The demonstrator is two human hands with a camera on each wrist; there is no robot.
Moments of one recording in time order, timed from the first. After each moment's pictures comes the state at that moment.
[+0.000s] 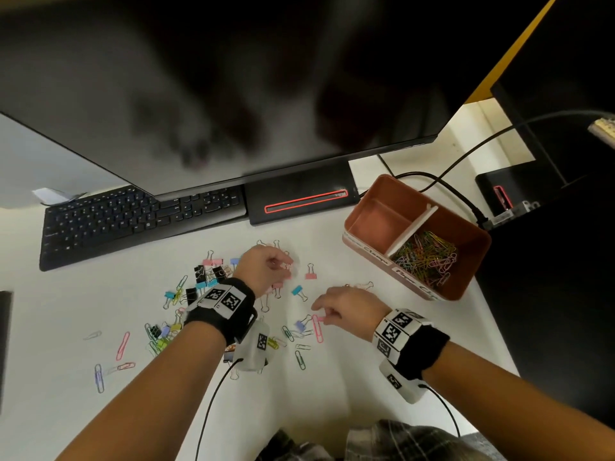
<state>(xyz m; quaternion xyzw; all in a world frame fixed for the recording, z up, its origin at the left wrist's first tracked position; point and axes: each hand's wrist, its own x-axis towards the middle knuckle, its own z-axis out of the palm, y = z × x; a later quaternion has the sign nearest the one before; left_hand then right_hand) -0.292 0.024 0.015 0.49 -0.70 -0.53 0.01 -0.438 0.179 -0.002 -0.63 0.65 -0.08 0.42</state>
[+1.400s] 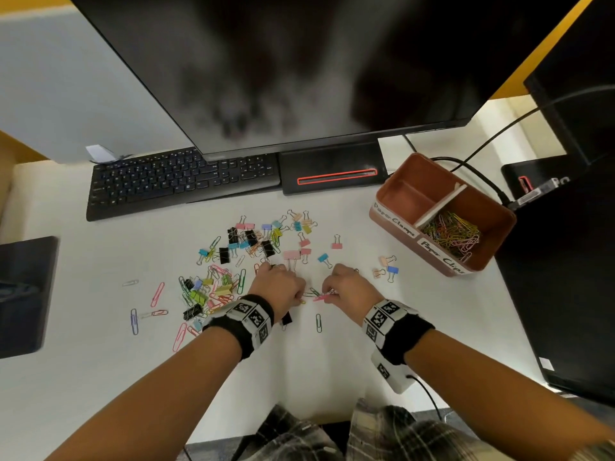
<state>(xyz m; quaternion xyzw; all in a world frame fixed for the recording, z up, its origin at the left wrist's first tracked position) -0.222 0.088 0.007 0.28 -0.92 -0.12 -0.24 -0.374 0.182 -0.015 -0.59 0.71 -0.07 0.38</state>
